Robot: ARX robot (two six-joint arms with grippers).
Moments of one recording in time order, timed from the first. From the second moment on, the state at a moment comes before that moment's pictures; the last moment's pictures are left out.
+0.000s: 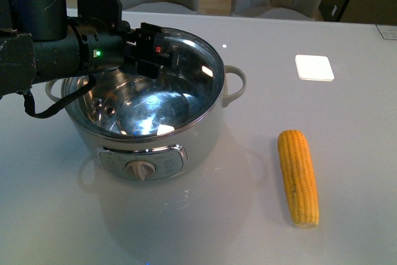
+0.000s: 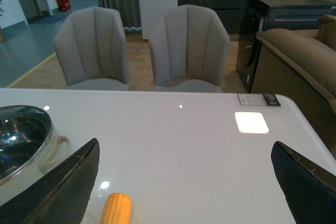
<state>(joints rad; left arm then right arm) -0.29 2.09 0.88 0.77 0.22 0.07 0.00 0.01 0.02 0.00 0.00 0.00</state>
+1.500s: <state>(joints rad) -0.27 1.93 0.90 0.65 0.19 0.11 0.00 0.01 0.02 0.00 0.00 0.00</state>
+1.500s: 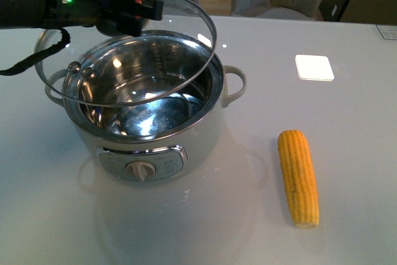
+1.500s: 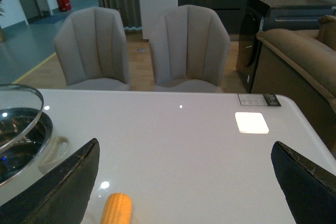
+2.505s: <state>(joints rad) 0.20 1.75 0.68 0.69 0.30 0.20 0.00 0.01 0.02 0.00 0.00 0.00</state>
